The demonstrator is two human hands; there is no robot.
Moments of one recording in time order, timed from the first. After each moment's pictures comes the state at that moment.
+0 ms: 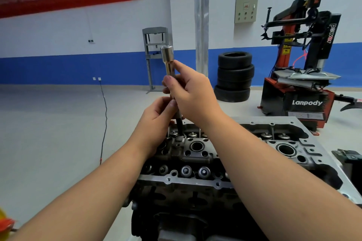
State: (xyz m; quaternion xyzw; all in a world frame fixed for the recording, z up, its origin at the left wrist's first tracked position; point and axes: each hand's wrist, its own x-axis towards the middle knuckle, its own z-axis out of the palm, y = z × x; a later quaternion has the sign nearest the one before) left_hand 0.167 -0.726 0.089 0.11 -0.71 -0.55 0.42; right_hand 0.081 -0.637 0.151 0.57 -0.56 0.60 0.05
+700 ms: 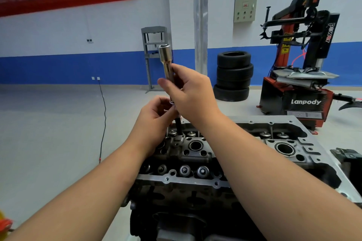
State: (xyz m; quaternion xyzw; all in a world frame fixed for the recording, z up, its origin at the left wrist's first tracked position) left_hand 0.168 -0.726 0.090 0.11 -0.71 -0.54 0.44; right_hand 0.079 -0.638 0.150 0.57 -0.55 0.59 0.13
